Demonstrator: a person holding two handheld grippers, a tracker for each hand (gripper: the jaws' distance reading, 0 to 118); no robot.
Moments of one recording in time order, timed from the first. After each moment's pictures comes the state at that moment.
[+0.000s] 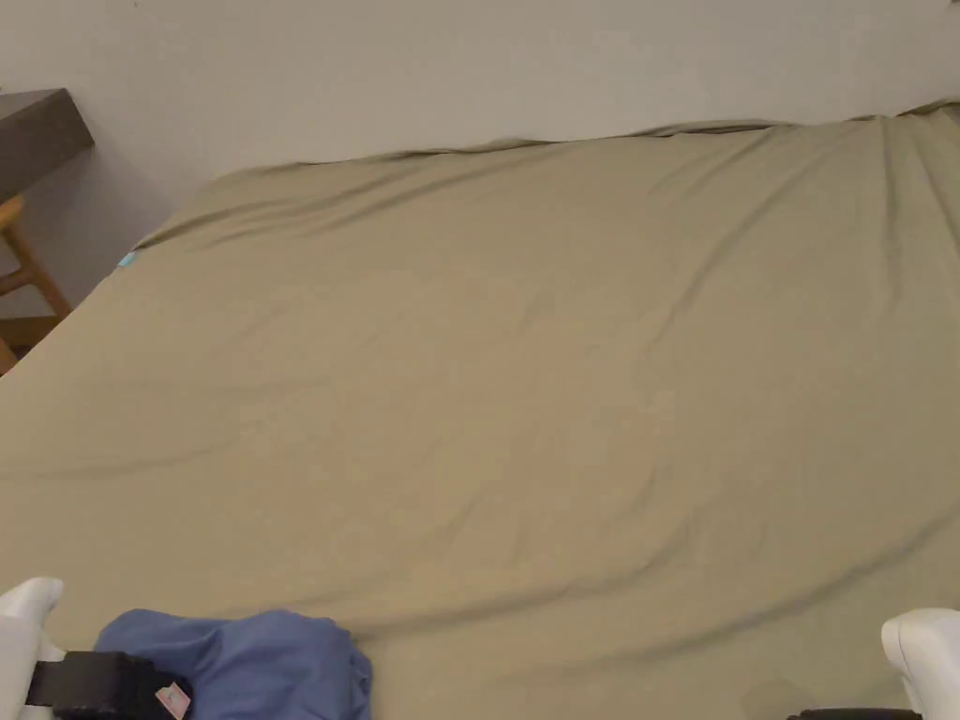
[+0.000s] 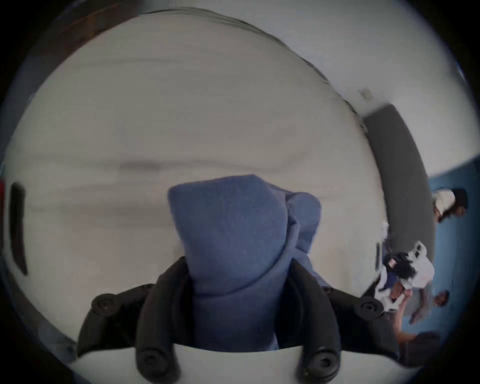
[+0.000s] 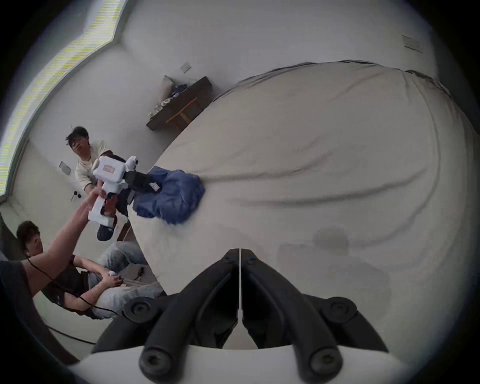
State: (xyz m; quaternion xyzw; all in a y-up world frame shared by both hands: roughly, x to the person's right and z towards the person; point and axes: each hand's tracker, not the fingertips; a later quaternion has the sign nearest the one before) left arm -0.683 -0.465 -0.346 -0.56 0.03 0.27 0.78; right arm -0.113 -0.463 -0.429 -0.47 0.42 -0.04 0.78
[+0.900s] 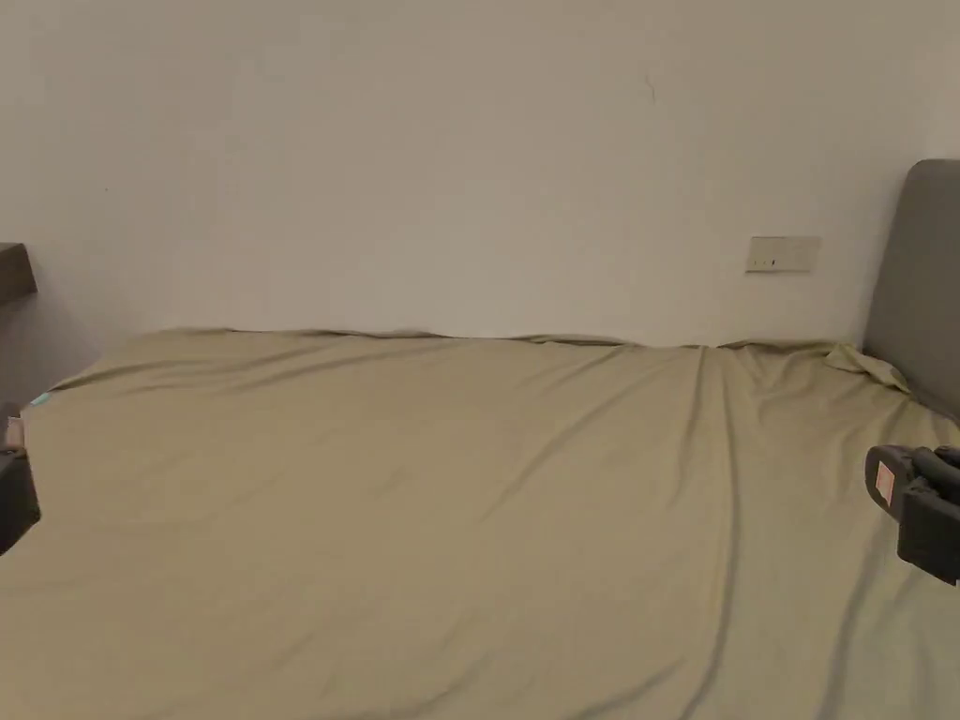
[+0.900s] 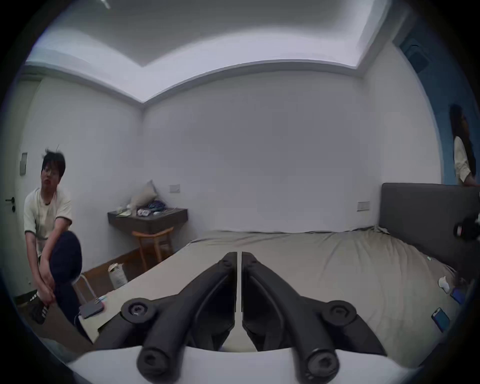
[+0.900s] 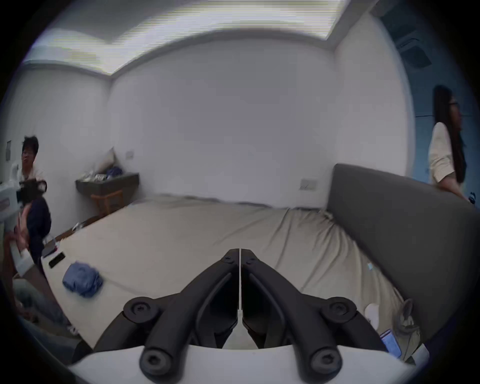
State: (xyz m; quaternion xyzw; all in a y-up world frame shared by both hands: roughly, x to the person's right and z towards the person) left arm -0.344 -0.233 -0.263 -0.02 0.23 -0.03 0.97; right arm 0.096 -0.238 -0.389 -0.09 0.15 0.04 0.98
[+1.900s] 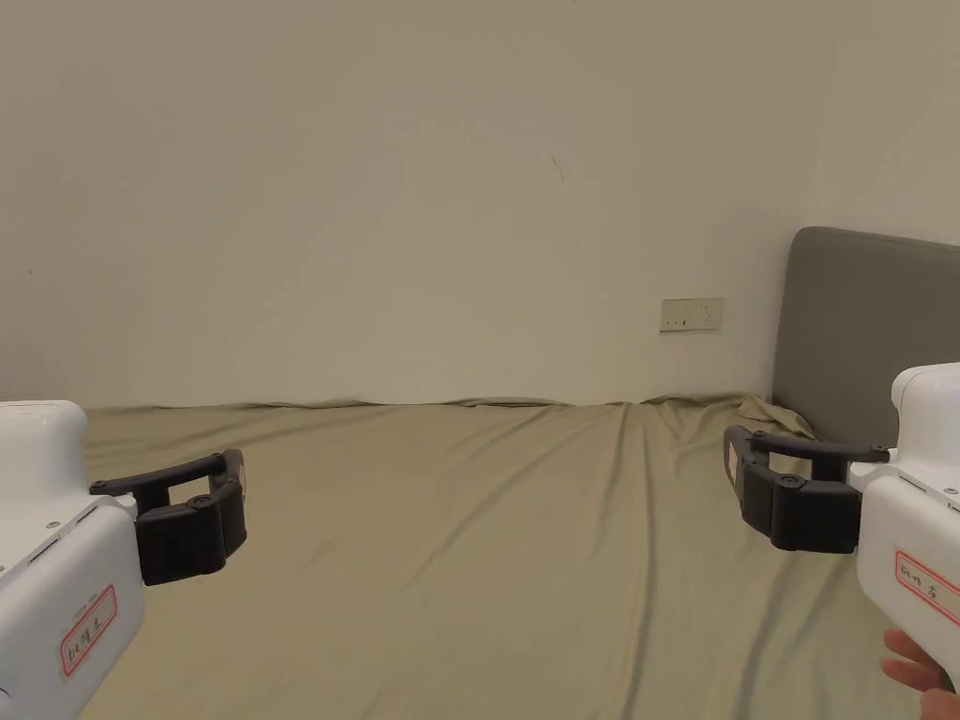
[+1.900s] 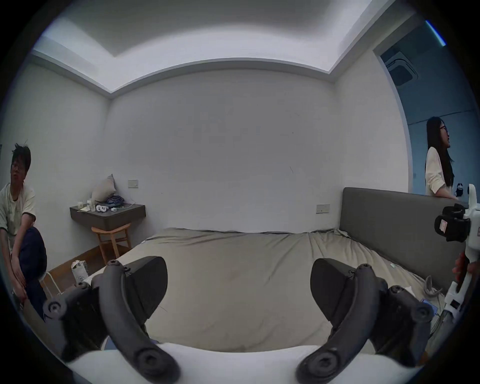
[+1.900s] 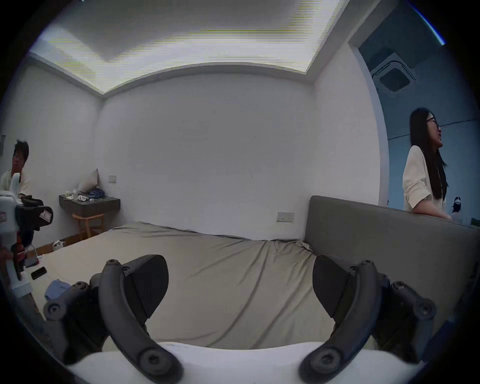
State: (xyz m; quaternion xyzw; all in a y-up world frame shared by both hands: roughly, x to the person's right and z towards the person) left arm -0.275 -0.218 -0.307 -0.03 0.13 0.00 0.99; right arm 0.124 -0.215 -0.392 -0.01 0.11 0.05 0.99
